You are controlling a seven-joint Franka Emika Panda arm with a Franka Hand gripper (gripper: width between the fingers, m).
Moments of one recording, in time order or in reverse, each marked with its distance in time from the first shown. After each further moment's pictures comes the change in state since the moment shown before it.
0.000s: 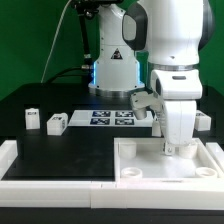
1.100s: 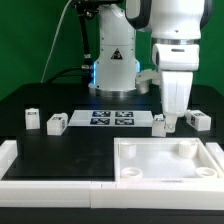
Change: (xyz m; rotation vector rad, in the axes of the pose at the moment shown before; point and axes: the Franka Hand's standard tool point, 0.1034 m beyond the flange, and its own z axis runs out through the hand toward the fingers) arm 0.008 -0.037 -0.040 -0.019 -0.017 0.124
